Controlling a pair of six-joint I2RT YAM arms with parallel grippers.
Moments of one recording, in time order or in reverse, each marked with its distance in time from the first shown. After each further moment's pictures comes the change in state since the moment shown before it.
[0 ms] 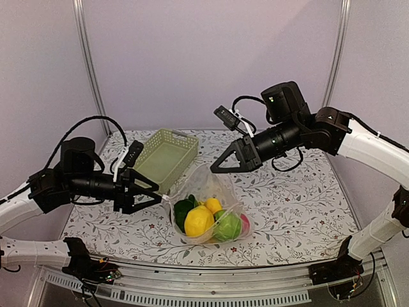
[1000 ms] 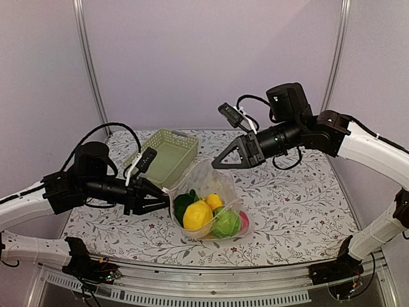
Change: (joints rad) left arm -0.032 0.087 -0.065 0.156 0.083 -0.092; right arm -0.050 -0.019 -0.062 0.109 -0.091 0.047
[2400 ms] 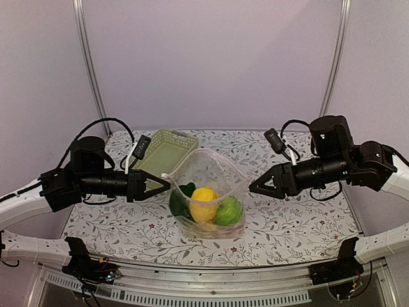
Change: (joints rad) left arm -0.001 0.001 0.042 0.021 -0.168 -0.217; right arm 0.093 -0.399 -0.338 -0.143 0.472 0.108
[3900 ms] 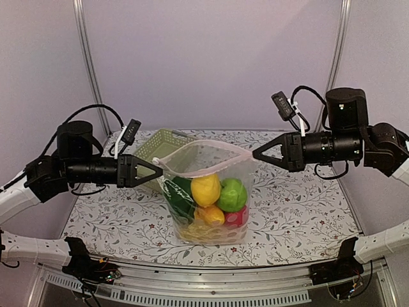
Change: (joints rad) left arm 0.016 -0.009 0.191 -0.180 -0.046 -0.066; right arm 0.000 0.040 0.217 0.032 0.045 -0.103
